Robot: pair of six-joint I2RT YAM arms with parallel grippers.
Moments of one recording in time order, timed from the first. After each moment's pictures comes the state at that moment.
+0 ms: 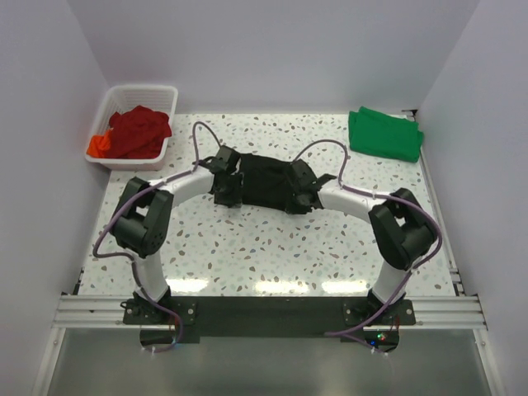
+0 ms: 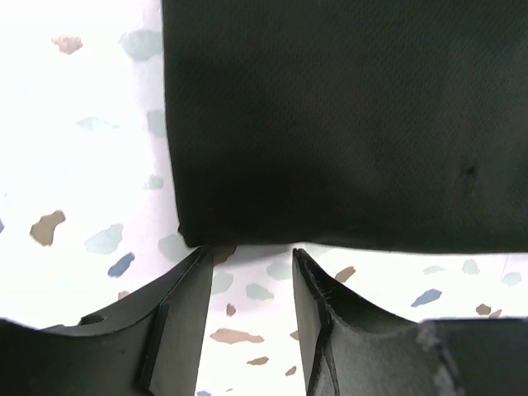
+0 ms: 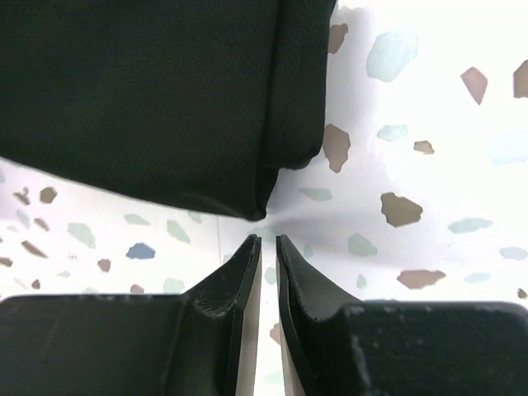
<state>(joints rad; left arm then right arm) -0.46 1.87 1.21 -0.49 -0.01 -0.42 0.63 1.79 1.10 -0.39 0.11 0.65</state>
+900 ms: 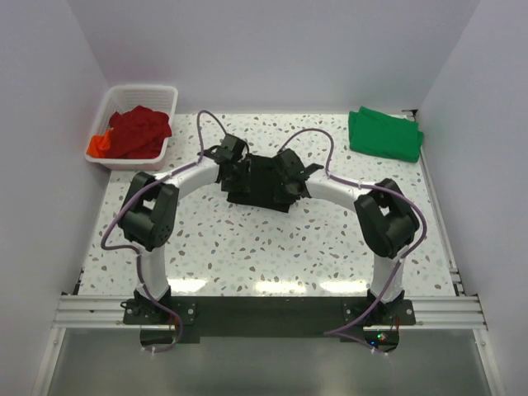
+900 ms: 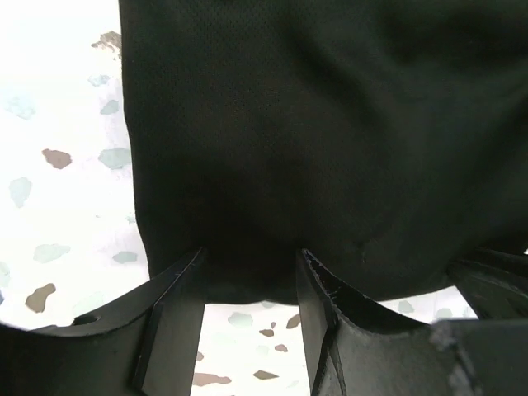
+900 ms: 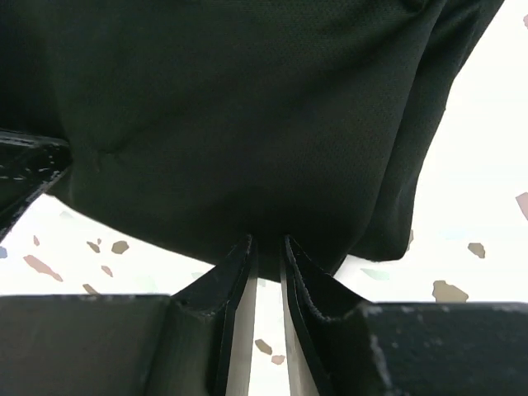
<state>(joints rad) -0.46 1.93 1.36 -0.48 0.01 -0.42 0.65 1.91 1.31 -0.40 0.12 0.58</state>
